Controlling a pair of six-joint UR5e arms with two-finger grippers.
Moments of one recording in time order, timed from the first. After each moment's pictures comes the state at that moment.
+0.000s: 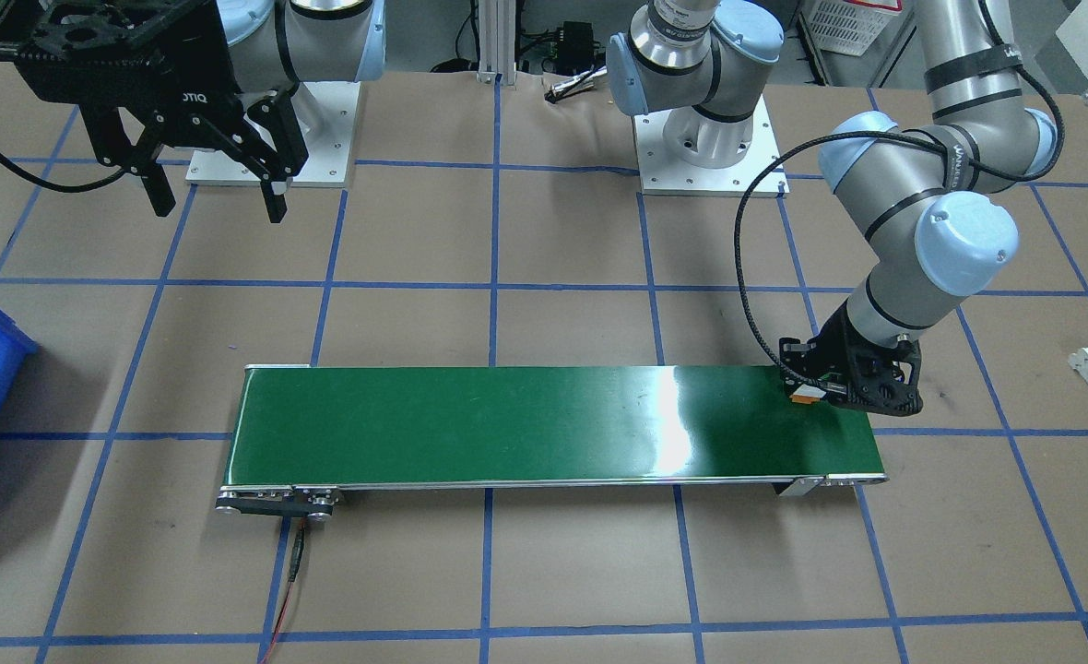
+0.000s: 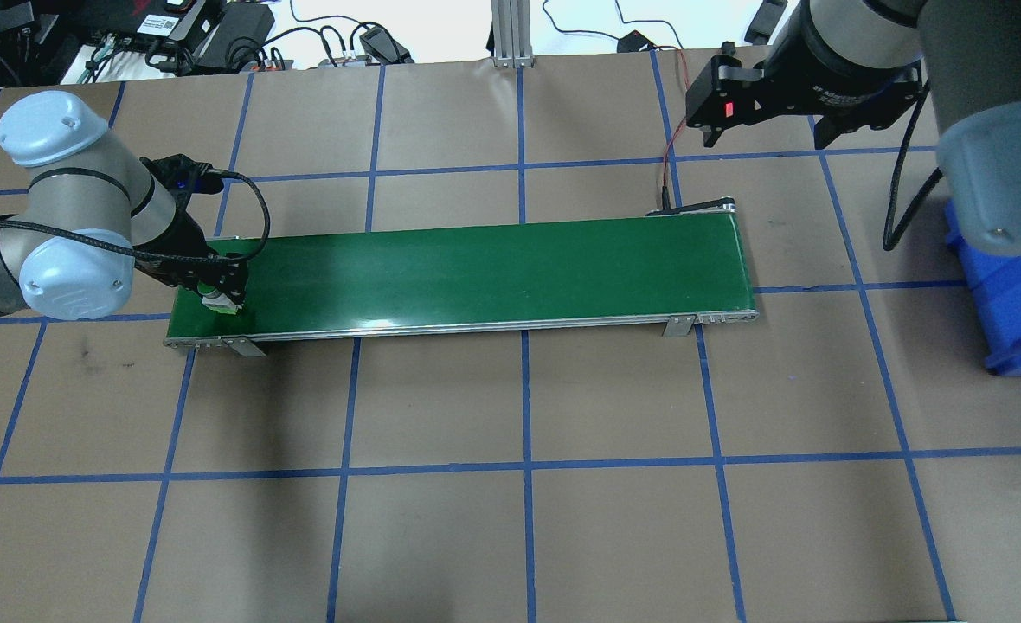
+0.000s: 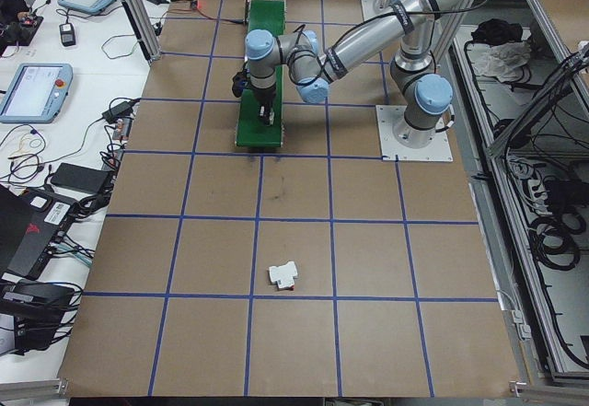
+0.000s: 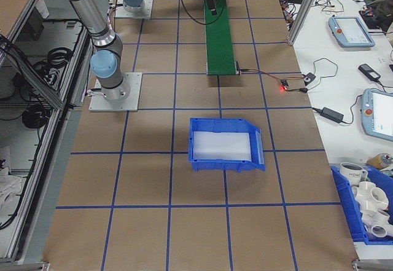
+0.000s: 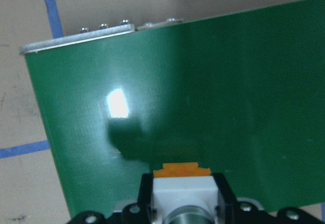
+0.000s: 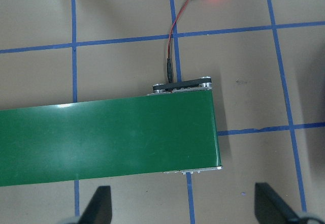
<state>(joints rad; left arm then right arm) -1.29 -1.79 -1.93 -1.02 1.57 0.44 1.63 -1.68 1.64 -1.83 -1.59 0.13</state>
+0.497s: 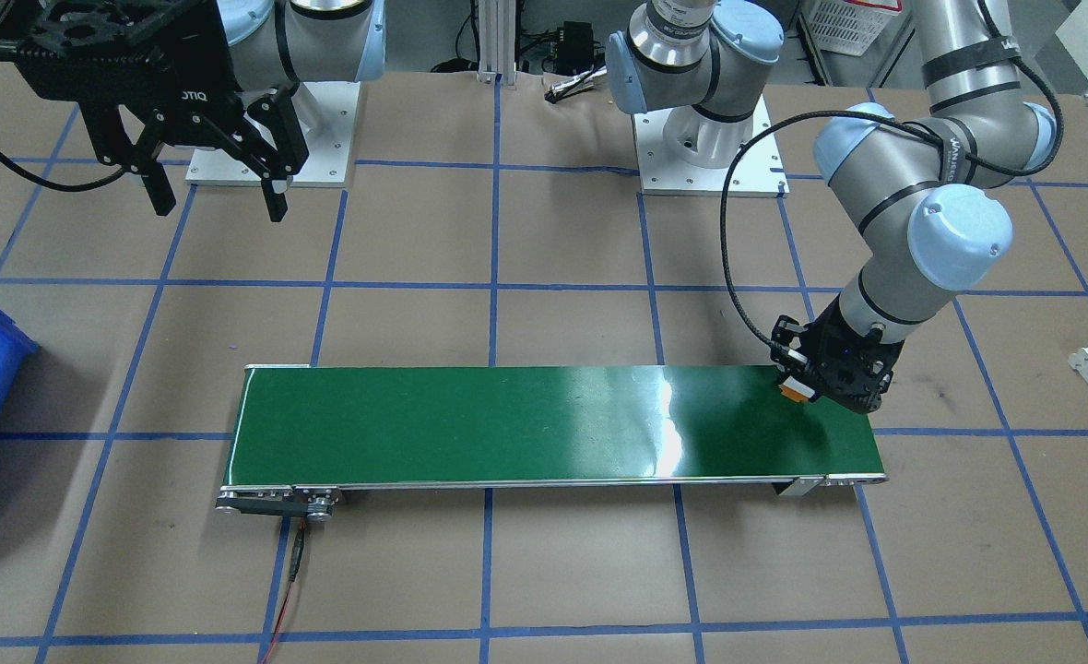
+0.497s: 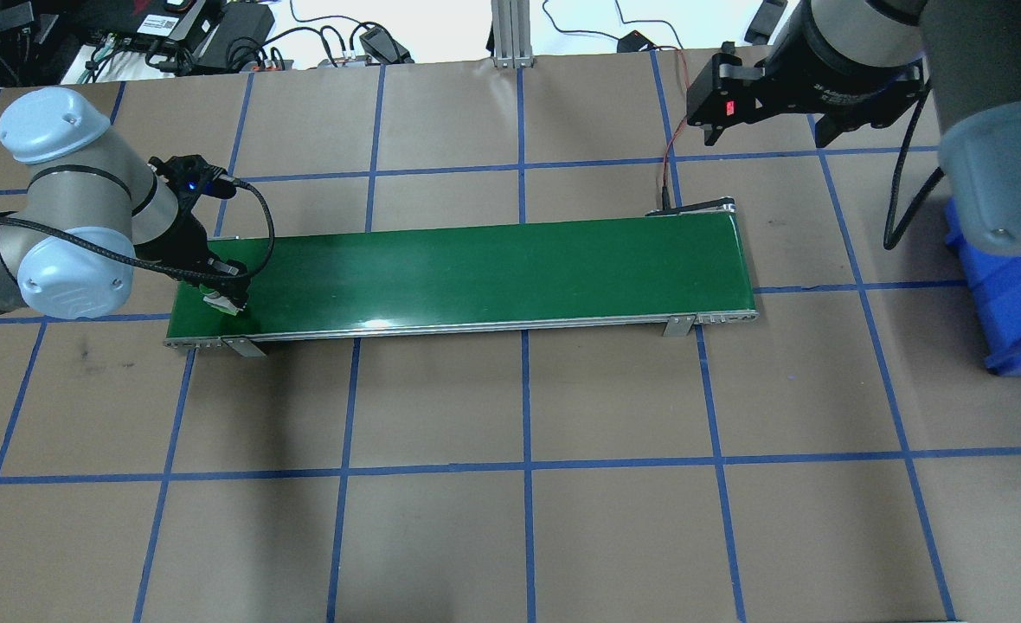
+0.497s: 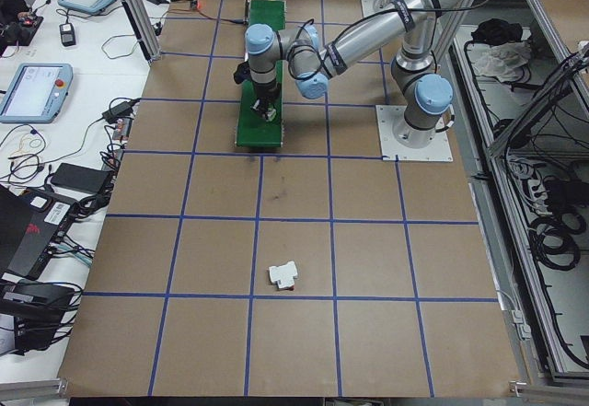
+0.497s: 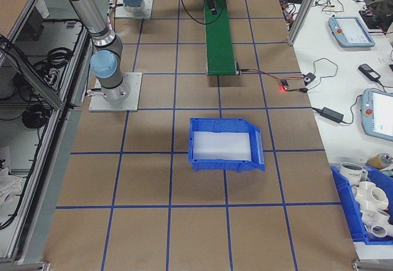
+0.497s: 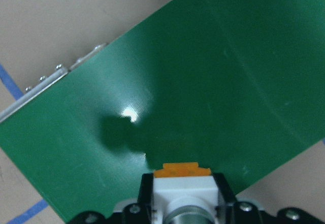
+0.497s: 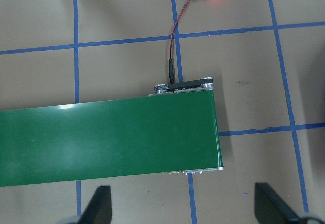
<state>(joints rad) -1.31 -1.77 -1.92 -1.05 1.57 0.86 1.63 -1.68 1.64 -1.83 -1.59 0.13</state>
